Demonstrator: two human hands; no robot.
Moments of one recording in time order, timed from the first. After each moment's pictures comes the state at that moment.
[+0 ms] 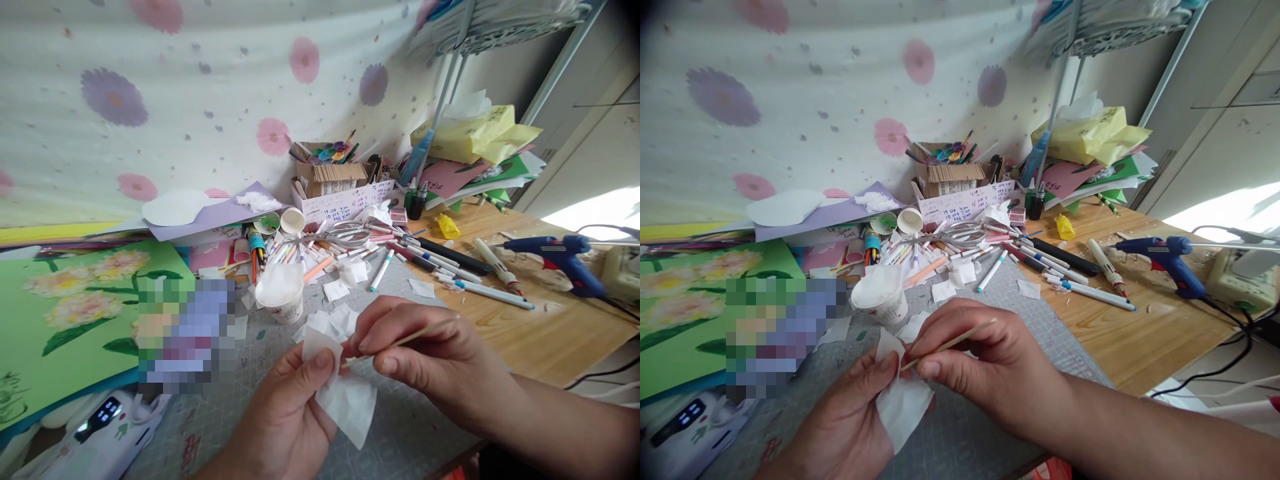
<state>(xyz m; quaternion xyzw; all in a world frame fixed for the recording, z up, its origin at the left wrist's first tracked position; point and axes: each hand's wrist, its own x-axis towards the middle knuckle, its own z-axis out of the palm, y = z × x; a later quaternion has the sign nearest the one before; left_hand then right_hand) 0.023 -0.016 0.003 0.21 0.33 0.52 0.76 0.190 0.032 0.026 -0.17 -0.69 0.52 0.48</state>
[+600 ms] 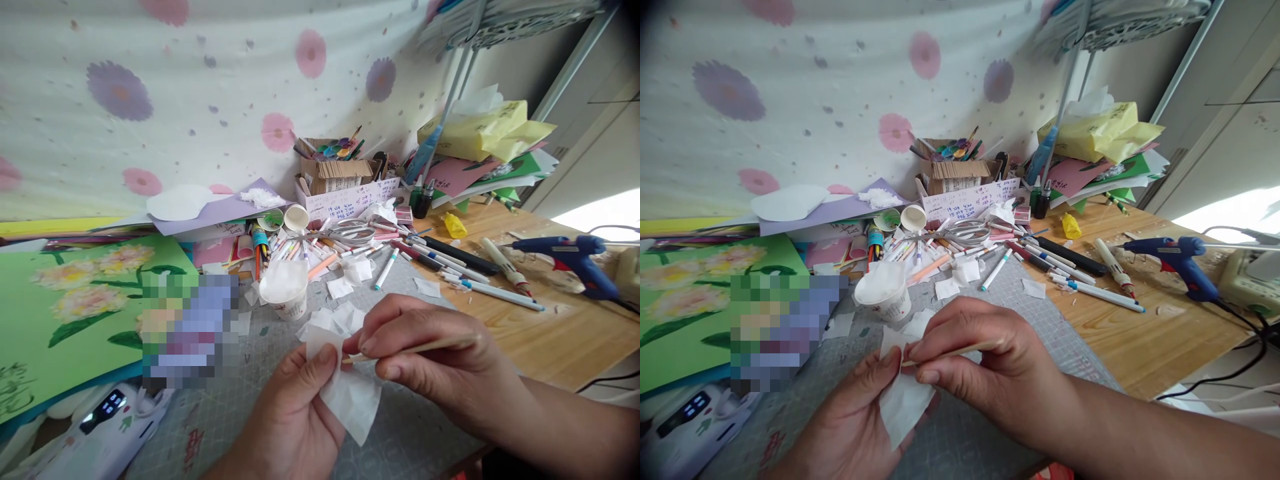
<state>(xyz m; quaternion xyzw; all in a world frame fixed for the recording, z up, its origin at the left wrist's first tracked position) 0.027 -0.019 0.002 0.10 0.26 0.55 0.79 0.189 0.032 0.028 -0.15 -0.74 0.44 0.49</state>
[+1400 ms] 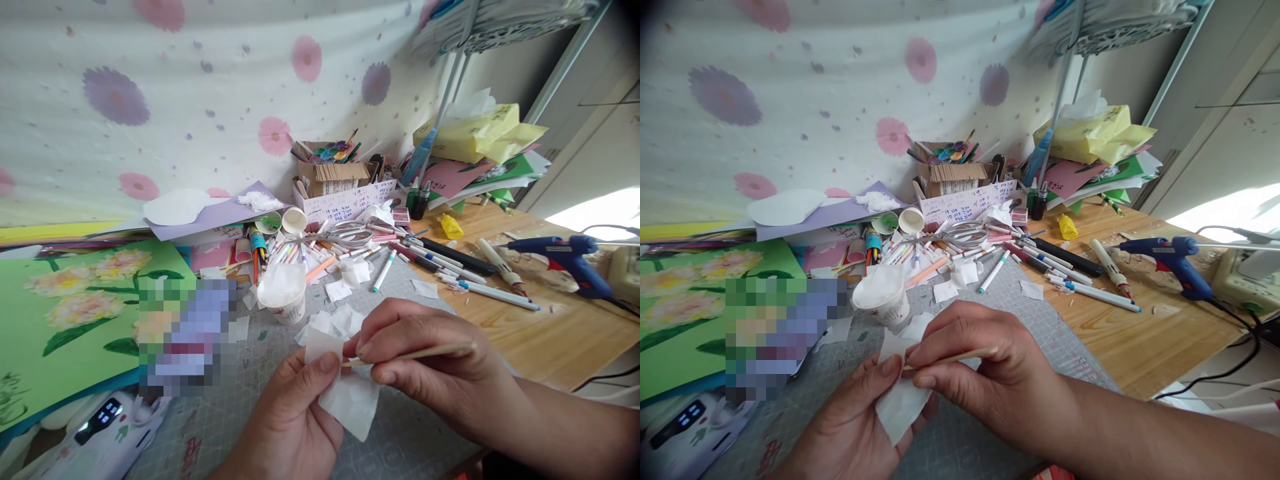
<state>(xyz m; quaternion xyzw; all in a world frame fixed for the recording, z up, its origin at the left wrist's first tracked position) 0.028 -0.017 0.006 0.15 0.27 0.55 0.78 0.190 0.032 0.030 -0.14 -0.76 0.41 0.49</state>
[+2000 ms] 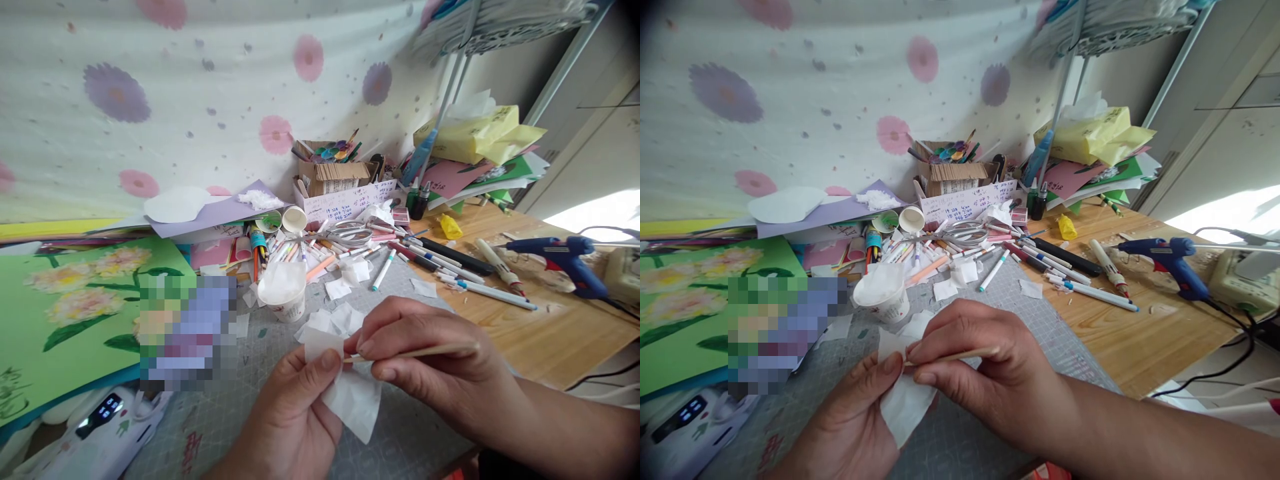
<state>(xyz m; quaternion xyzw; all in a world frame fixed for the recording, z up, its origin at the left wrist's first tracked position) 0.030 -0.015 0.006 0.17 0.26 0.55 0.78 0.189 0.029 0.031 -0.15 -0.77 0.38 0.49</state>
